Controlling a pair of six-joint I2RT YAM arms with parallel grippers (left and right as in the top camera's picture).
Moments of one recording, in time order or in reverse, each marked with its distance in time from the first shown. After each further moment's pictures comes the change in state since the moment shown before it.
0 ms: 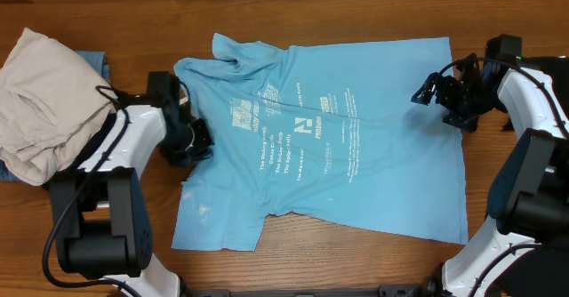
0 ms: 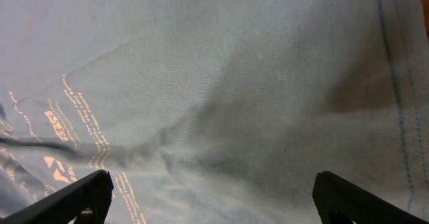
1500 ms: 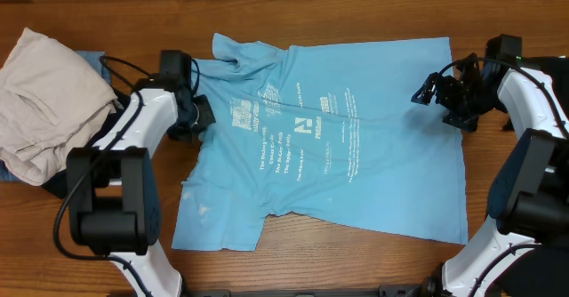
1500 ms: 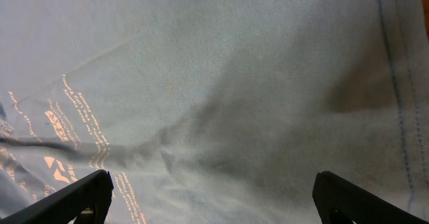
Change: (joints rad) left arm -0.051 0.126 0.139 0.149 -0.261 -0.034; right arm 0.000 0.000 0.000 -0.001 0.000 0.000
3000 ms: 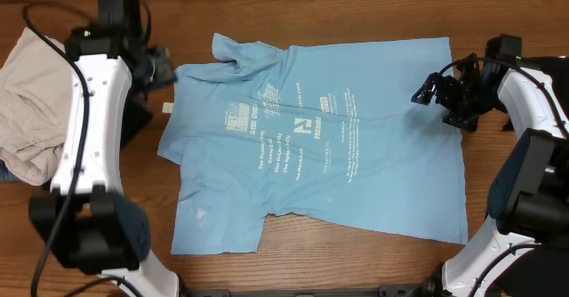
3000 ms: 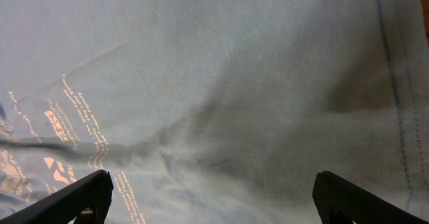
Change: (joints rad) left arm 0.085 -0.108 0.542 -0.467 -0.069 0.105; right arm 0.000 0.000 0.000 0.000 0.000 0.000
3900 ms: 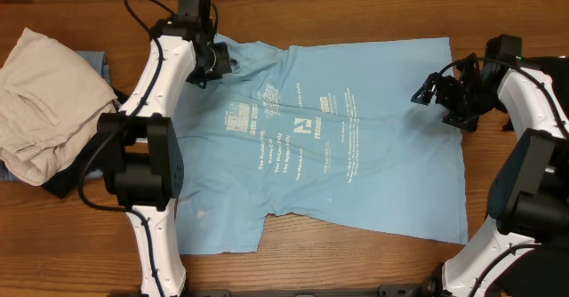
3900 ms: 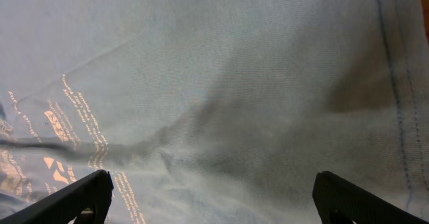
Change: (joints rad) left arm -0.147 0.431 0.087 0.271 0.100 0.025; right arm 0.000 0.000 0.000 0.000 0.000 0.000
